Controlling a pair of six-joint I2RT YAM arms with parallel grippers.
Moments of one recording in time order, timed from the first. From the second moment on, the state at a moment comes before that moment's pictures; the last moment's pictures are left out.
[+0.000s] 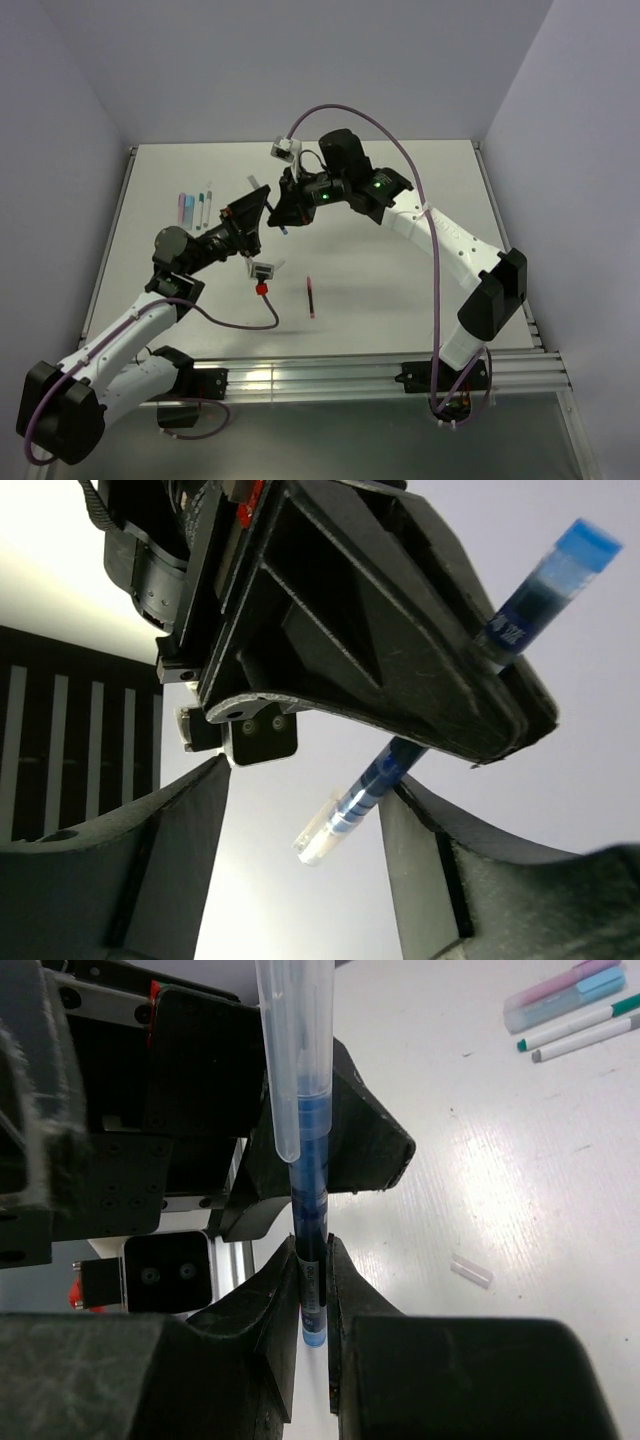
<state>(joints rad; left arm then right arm) -0.46 0.96 0.57 0.68 0.64 2.02 0.72 1.64 1.63 -0.48 -0.74 0.02</state>
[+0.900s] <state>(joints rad) -0.47 0.84 0.63 0.40 0.21 1.92 0.60 1.63 1.84 -0.53 -0.78 0.10</state>
